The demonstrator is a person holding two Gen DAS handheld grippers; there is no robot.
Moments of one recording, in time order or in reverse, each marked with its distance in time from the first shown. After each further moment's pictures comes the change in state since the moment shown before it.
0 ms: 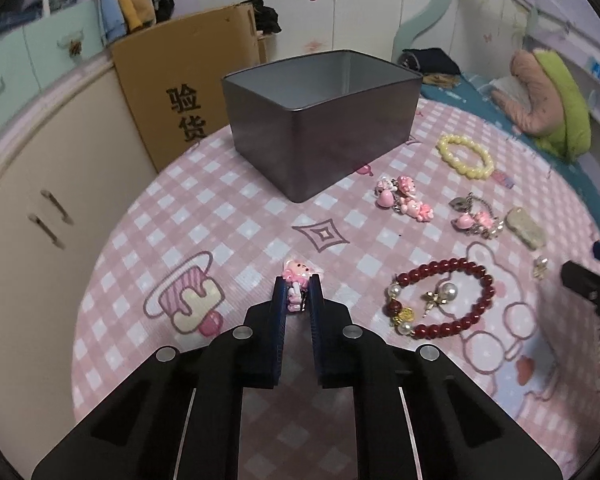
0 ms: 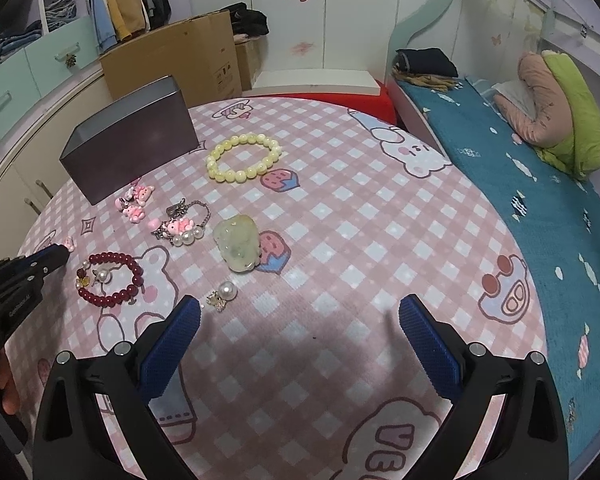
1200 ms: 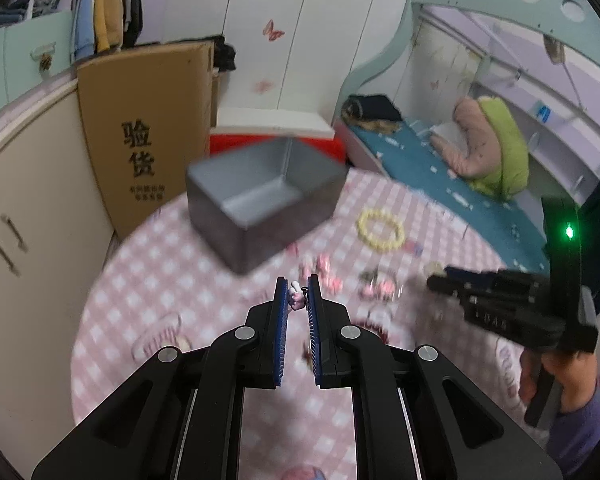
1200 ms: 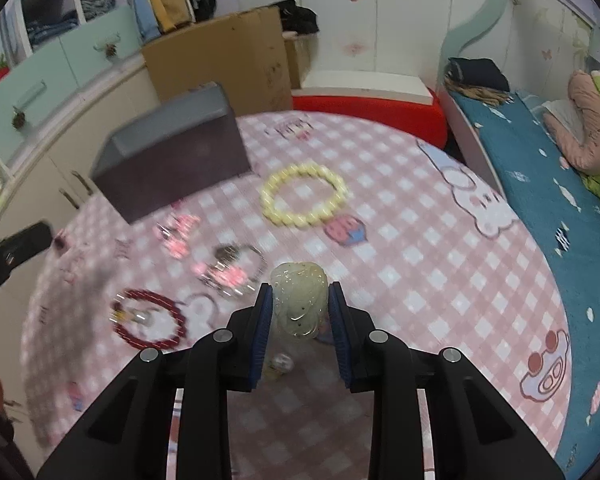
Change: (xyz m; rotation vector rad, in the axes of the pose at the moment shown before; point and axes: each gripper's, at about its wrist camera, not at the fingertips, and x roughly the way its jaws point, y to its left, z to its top) left arm -0.065 0.009 0.043 -0.010 -0.145 -0.242; right arm 0.009 0.021 0.043 -0.091 0.008 0.164
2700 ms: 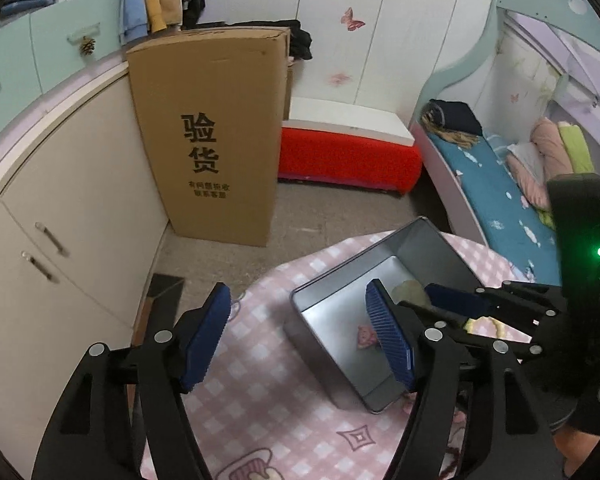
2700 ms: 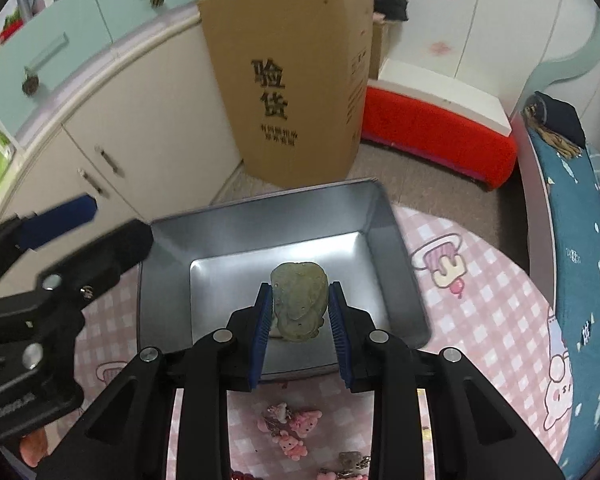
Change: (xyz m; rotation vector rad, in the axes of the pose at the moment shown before) left arm 0.072 0.083 0.097 -0.124 0.092 0.231; right arm 0.098 0.119 0.139 -0.221 0.173 0.061
